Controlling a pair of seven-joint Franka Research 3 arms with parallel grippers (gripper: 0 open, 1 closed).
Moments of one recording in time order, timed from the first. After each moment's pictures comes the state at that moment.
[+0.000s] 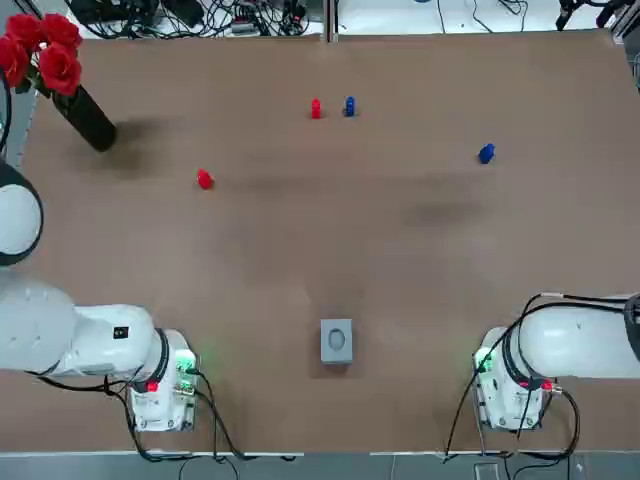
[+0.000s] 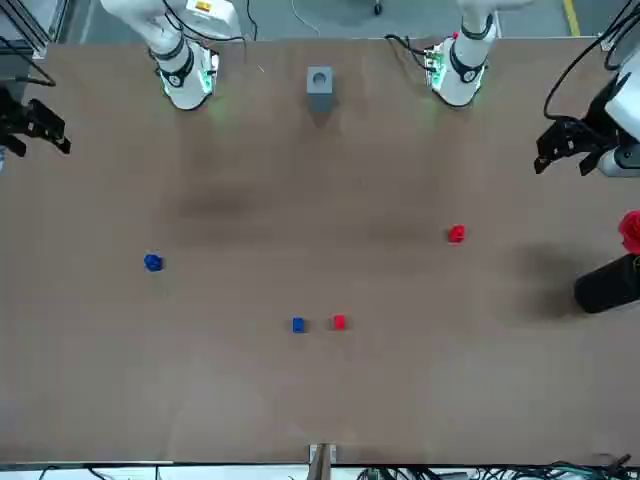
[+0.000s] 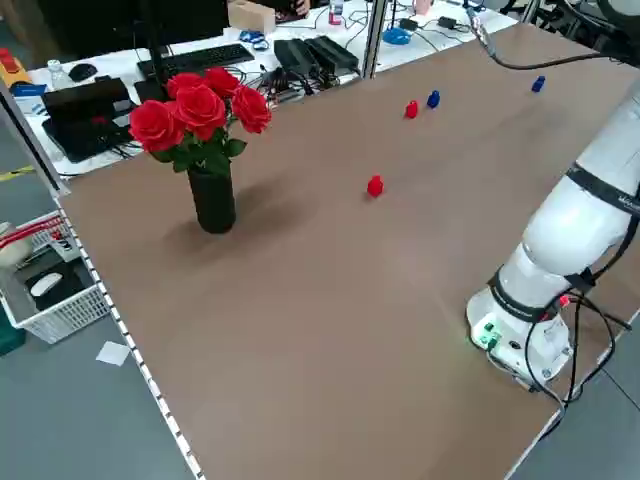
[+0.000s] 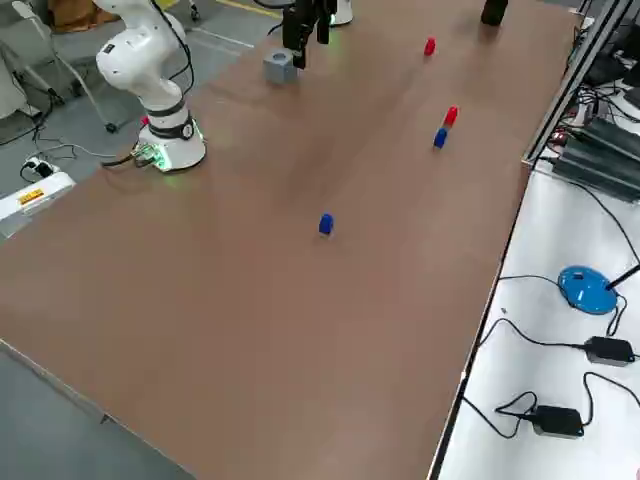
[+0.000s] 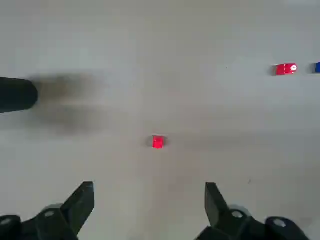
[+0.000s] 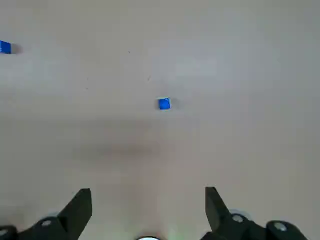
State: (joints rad) left arm 0.03 -0.01 -0.13 -1.52 -0.05 1.53 -0.07; right arm 0.09 -0.13 -0.15 -1.66 0.00 1.50 -0.09
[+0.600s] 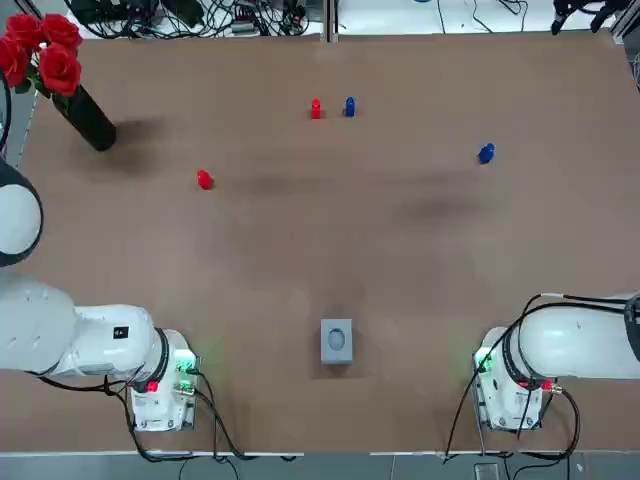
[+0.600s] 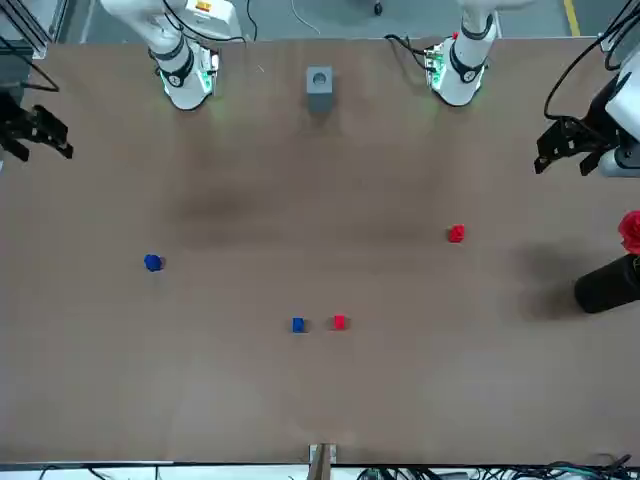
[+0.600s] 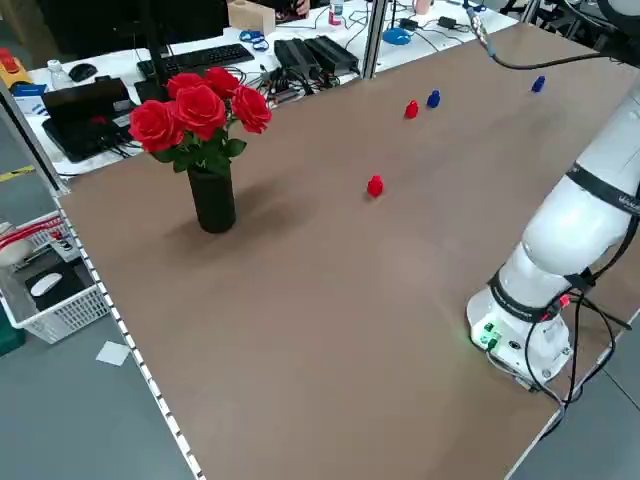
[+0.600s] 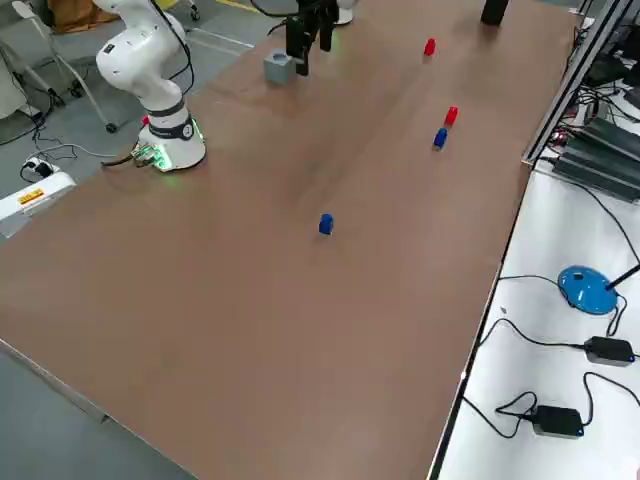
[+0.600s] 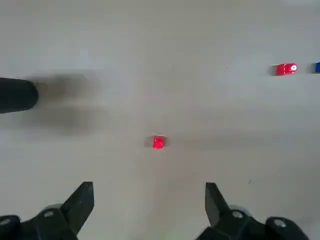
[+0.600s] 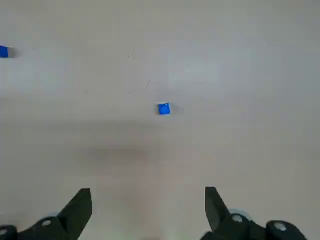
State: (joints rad) left arm 0.03 -0.01 -0.13 -1.52 -0.05 1.53 -0.07; right arm 0.09 -0.13 -0.15 -1.74 0.00 1.61 -0.09
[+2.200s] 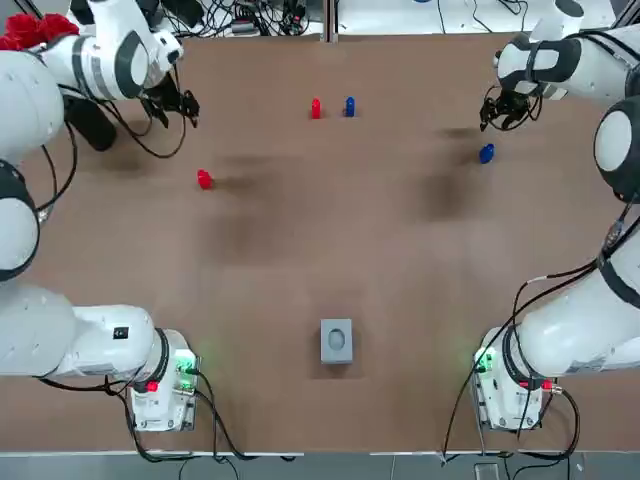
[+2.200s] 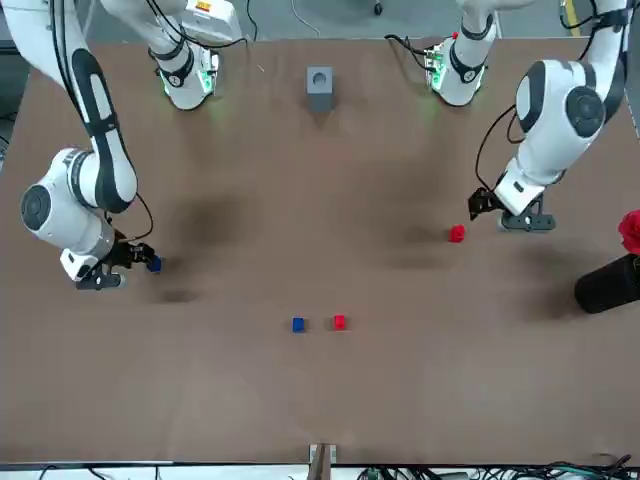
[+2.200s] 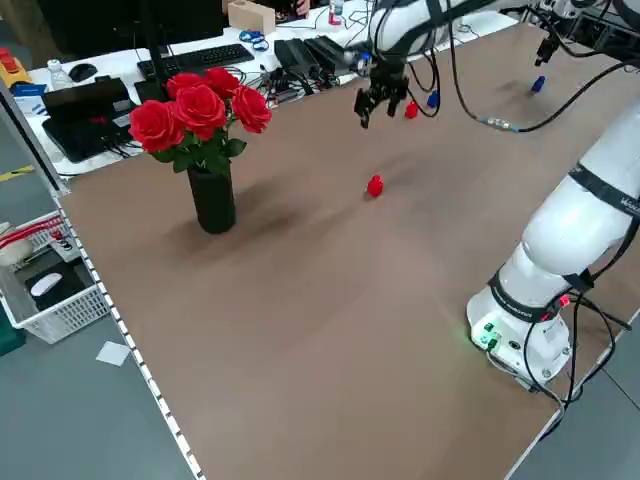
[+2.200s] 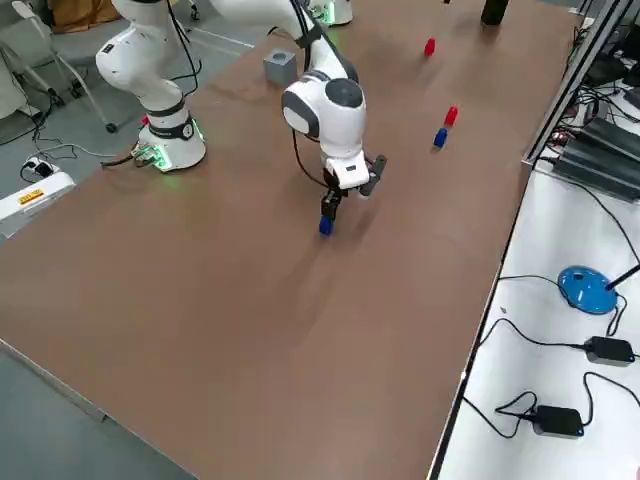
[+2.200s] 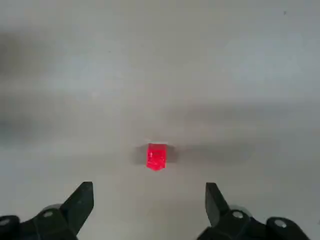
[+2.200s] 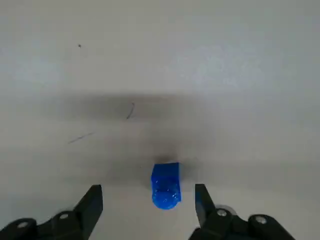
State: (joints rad) left arm 0.03 -0.03 -0.17 -2.30 -0.05 2.29 -0.06; right arm 0.06 0.34 -0.15 -2.09 0.18 2.37 -0.28
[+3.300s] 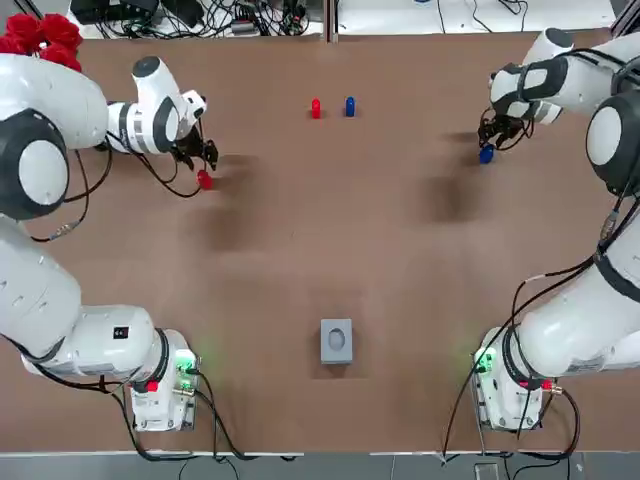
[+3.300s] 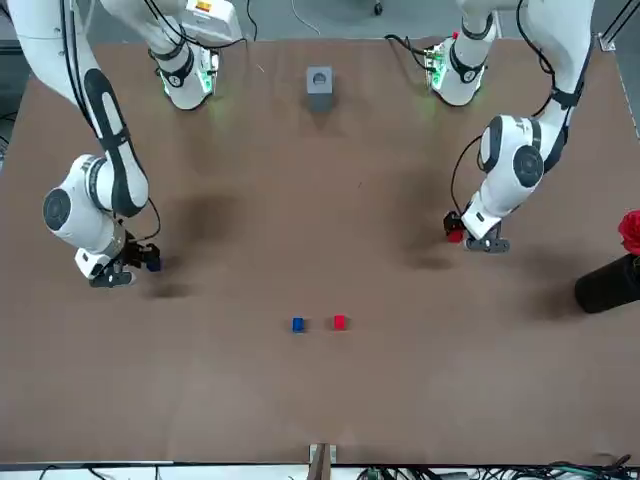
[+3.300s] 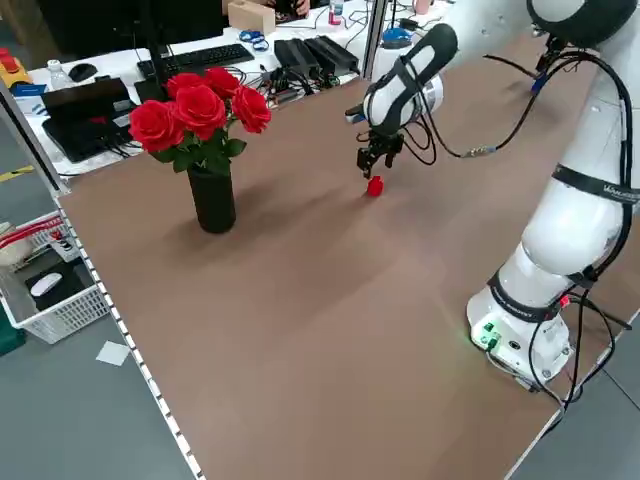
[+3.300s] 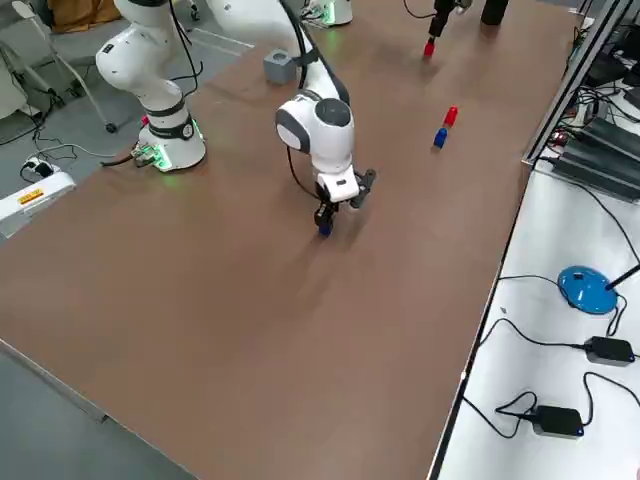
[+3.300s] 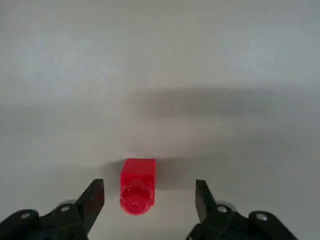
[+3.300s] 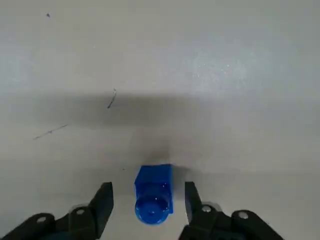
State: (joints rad) left arm 0.03 0.22 -0.19 -2.40 -0.05 2.59 -0.06; right arm 0.06 0.38 -0.15 -2.17 0.18 2.51 -0.30
